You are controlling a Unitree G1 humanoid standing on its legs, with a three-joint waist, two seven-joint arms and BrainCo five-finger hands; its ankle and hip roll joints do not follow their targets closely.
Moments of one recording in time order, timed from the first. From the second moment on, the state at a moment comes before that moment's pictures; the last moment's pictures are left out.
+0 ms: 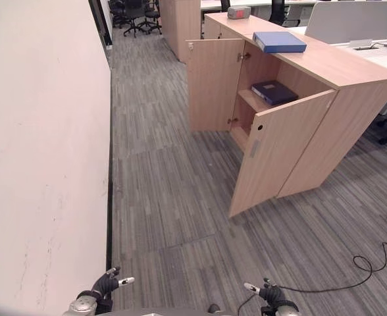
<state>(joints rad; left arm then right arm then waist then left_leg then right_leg) 0.03 0.25 -0.20 1.06 -0.11 -0.12 -0.01 0.05 -0.33 0.12 1.14 0.22 -0.10 0.02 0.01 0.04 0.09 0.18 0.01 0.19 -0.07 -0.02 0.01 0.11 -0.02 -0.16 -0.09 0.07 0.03</state>
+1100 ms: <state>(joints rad) 0.00 0.30 -0.17 1.14 -0.15 -0.10 -0.01 -0.04 -0.33 0.14 1.23 0.26 -0.08 0.02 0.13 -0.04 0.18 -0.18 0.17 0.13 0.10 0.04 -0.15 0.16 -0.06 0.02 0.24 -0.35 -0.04</state>
